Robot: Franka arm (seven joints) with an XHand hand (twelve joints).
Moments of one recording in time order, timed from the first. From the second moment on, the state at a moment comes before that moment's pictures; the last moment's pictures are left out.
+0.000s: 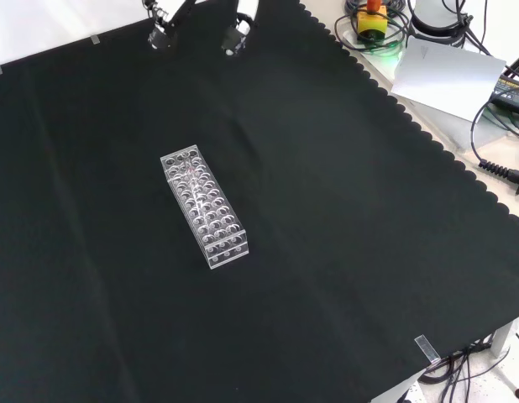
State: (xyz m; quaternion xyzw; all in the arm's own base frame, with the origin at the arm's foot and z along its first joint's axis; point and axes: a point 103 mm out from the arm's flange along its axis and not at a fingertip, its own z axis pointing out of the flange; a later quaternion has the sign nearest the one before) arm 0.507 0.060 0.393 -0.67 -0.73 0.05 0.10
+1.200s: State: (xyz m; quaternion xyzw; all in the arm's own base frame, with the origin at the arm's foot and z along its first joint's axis) arm 0.565 0.049 0.271 -0.68 -0.70 0.16 0.16
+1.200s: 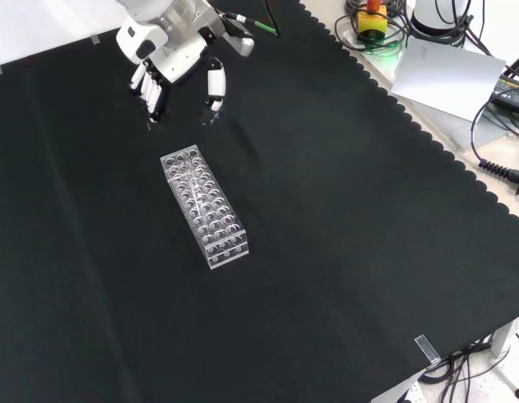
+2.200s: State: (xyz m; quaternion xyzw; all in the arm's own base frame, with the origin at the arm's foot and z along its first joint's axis) arm 0.566 0.072 0.216 -0.66 -0.70 0.21 0.18
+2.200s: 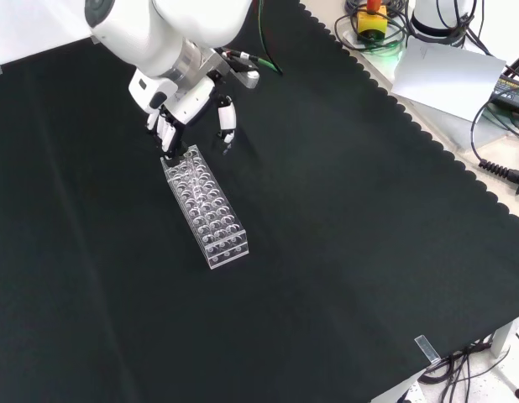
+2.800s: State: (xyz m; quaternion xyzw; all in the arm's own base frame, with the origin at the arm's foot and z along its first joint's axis) arm 0.573 0.067 0.196 -0.66 -0.70 0.23 0.17
